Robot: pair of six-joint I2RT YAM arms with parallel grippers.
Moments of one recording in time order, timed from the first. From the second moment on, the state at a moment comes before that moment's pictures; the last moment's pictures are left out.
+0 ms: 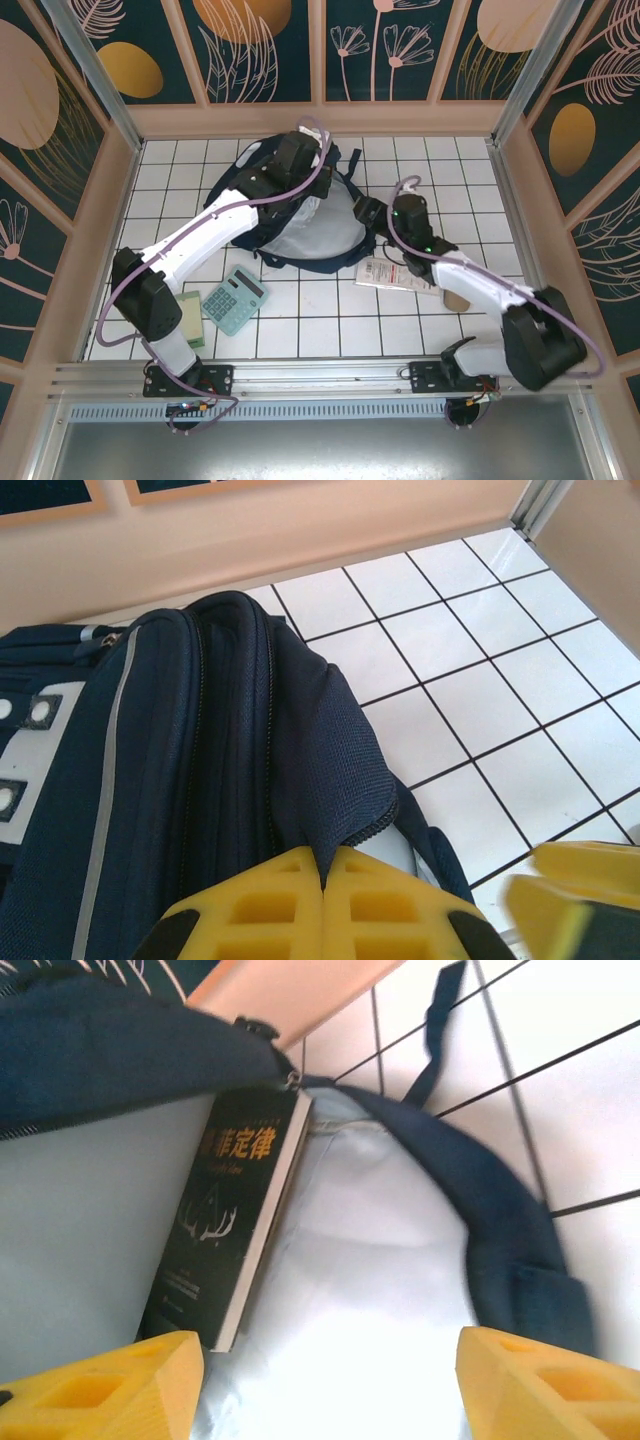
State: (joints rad) left arm -0.72 1.71 1.61 -0.50 -0.14 -0.29; right arm 0.51 1.25 0.68 0.15 0.03 0.81
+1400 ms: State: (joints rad) left arm -0.64 1.76 1.64 -0.42 -0.16 -0.39; right arm 1.02 1.85 0.92 0.41 -0.27 0.63
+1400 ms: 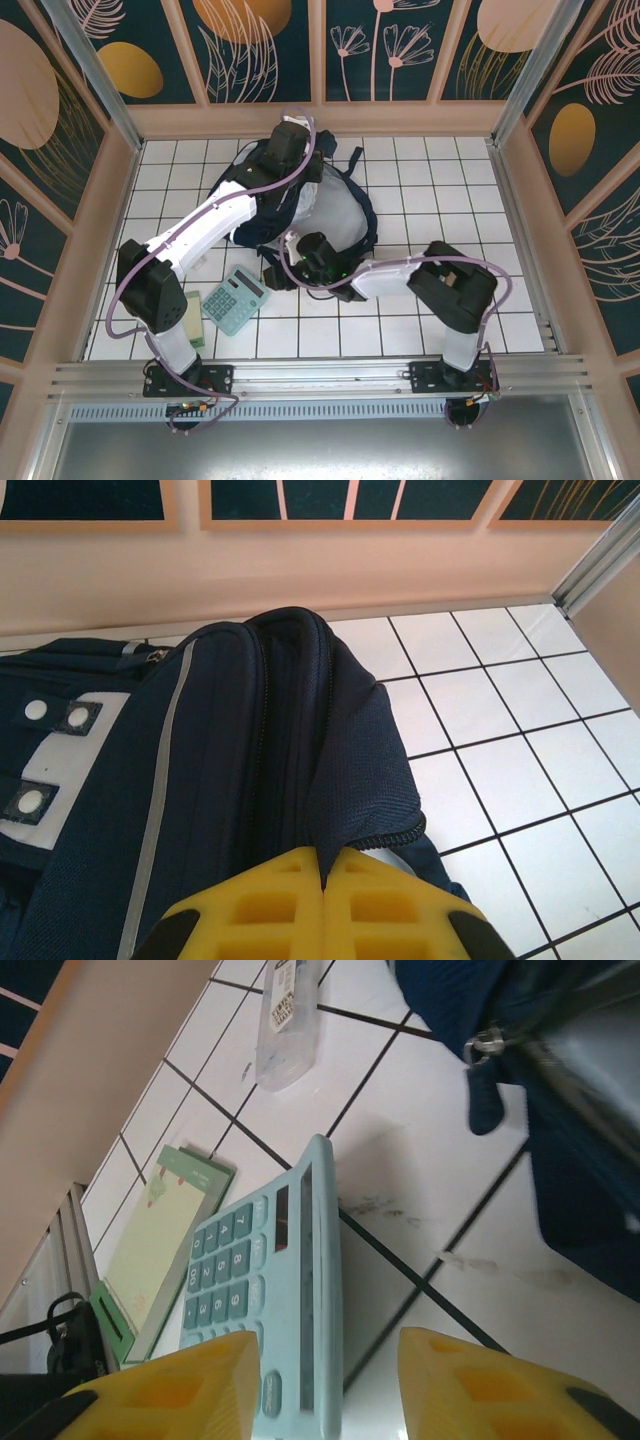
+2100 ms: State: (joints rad) left arm -0.64 1.76 1.64 -0.42 -0.16 -0.40; right arm 1.04 2.02 1.05 0.44 -0.26 0.65
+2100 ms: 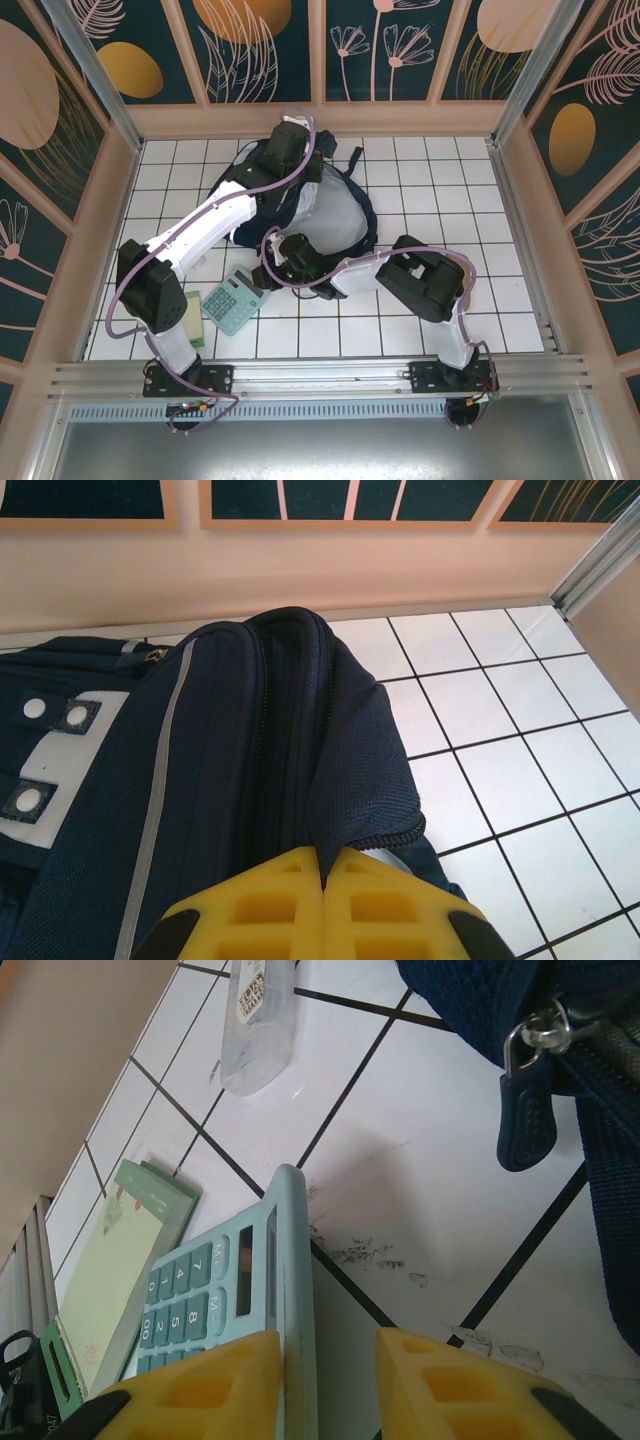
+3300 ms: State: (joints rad) left arm -0.63 1.76 1.64 -0.42 -0.14 -0.40; right arm 1.03 2.00 1.02 0.47 -0.27 0.68
